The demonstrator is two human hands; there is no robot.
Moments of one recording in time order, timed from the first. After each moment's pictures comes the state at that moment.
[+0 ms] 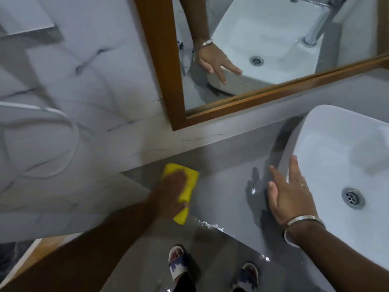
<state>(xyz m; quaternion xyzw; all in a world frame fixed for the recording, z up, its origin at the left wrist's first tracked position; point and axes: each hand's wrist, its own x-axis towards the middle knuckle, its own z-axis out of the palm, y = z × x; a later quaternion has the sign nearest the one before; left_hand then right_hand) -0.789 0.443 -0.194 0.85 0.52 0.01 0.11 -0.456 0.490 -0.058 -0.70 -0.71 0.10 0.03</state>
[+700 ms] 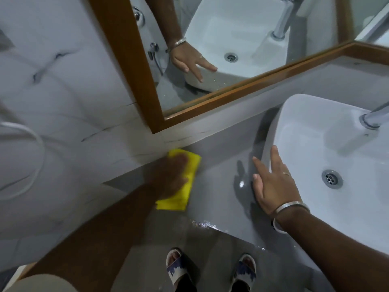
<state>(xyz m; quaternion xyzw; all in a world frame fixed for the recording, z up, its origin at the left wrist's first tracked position) -0.774 0.522 -0.200 0.88 0.47 0.03 0.08 -0.455 0.490 -0.061 -0.69 -0.71 0.10 0.02</state>
